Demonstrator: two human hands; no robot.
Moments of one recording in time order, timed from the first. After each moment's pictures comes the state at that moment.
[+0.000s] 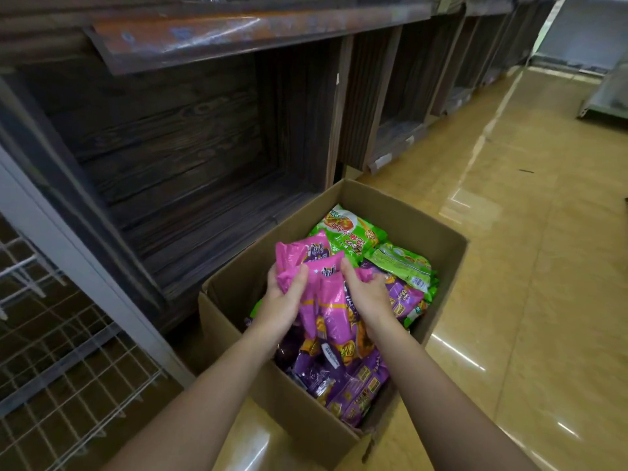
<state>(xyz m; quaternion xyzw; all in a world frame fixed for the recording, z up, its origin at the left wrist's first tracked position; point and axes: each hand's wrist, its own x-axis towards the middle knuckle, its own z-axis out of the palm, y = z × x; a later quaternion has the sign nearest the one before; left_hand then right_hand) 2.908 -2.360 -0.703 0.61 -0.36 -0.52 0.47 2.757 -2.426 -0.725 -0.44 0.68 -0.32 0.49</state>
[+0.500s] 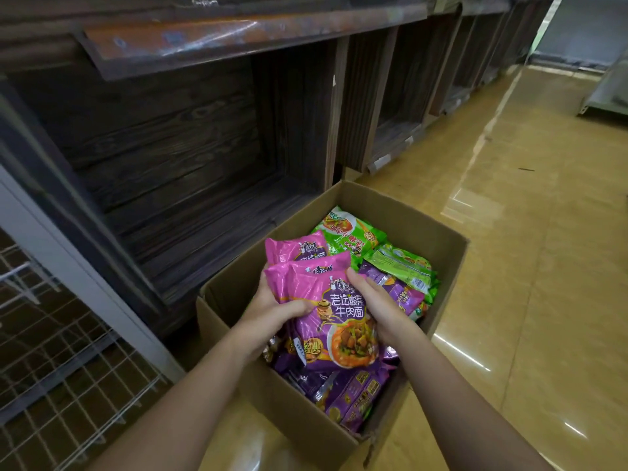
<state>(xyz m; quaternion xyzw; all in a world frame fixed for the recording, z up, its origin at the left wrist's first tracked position) 2.921 -2.354 -0.696 0.56 -0.39 -0.56 0.47 2.734 -2.428 -0.725 -0.39 0.51 -0.31 0.70</state>
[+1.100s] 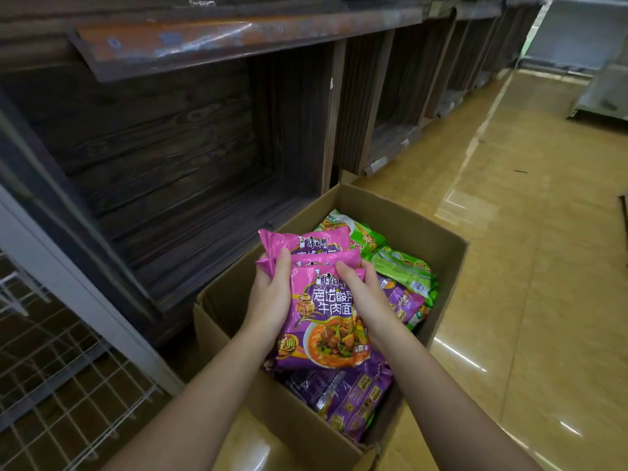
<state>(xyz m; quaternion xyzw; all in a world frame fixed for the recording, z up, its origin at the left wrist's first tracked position) 2.908 -2.373 -0.669 0.63 -0.31 -0.50 0.51 2.762 -2.426 -0.714 -0.42 0.52 -0.40 0.62</state>
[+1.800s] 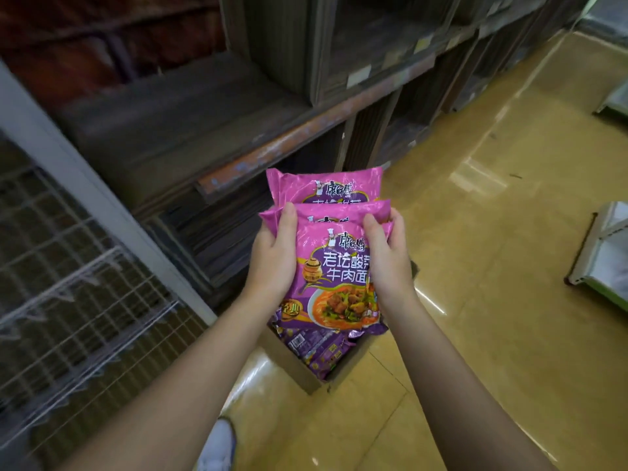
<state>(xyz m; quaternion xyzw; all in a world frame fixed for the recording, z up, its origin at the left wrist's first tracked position) 2.907 -2.335 -0.324 0.62 -0.29 -0.46 0.56 2.765 -2.381 -0.341 -0.45 0.53 -0.45 0.55</state>
